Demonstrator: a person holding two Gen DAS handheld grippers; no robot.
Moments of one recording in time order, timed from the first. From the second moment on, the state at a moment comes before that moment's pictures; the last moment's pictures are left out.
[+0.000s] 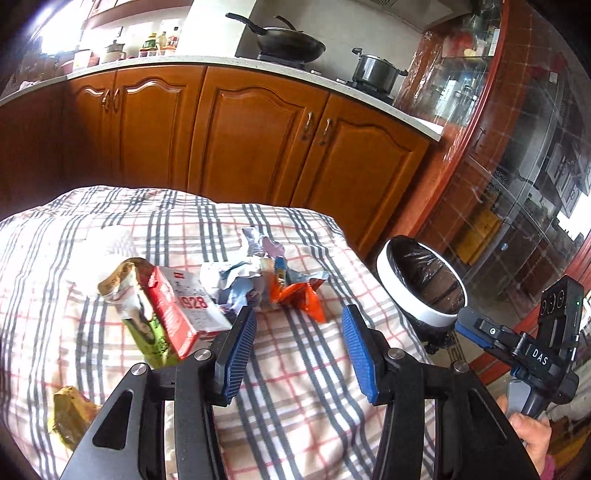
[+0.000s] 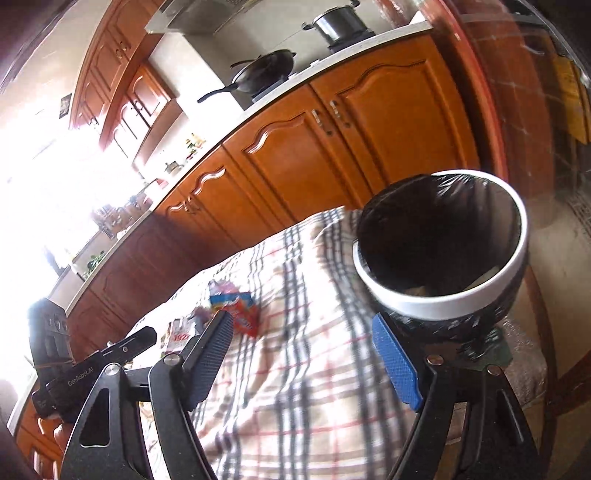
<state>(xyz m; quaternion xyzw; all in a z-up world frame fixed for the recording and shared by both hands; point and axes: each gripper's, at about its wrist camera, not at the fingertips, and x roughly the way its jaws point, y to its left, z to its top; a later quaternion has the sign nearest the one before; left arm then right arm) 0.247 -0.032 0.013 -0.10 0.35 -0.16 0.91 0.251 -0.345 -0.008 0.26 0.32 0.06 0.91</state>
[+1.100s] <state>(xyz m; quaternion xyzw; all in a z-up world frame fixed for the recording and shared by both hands) 0.184 0.102 -0.015 -0.10 0.40 -0.03 0.91 0.280 -0.118 -0.055 0.15 0.43 0.25 0.85</state>
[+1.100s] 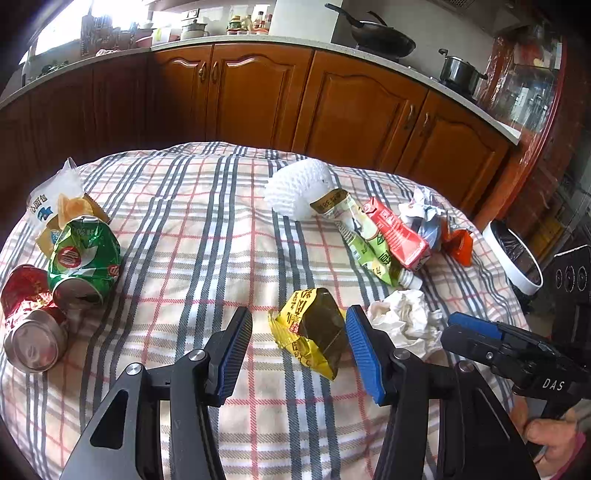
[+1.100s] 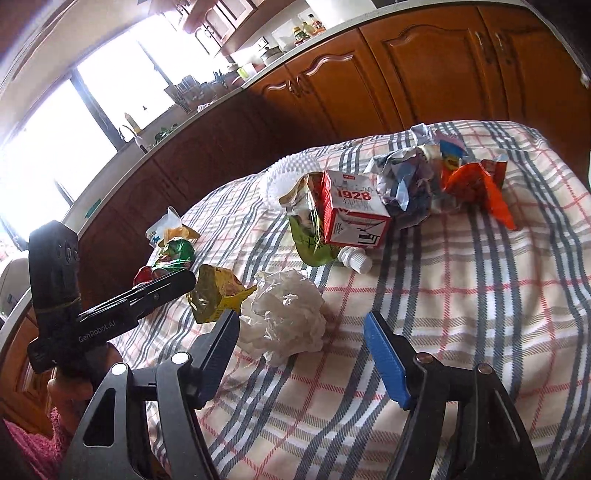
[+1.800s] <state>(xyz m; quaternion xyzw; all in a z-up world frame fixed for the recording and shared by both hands) 0.197 0.067 -0.007 -0.09 0.39 -0.10 0.91 0.263 -0.163 -0.036 0.17 0.41 0.24 0.86</state>
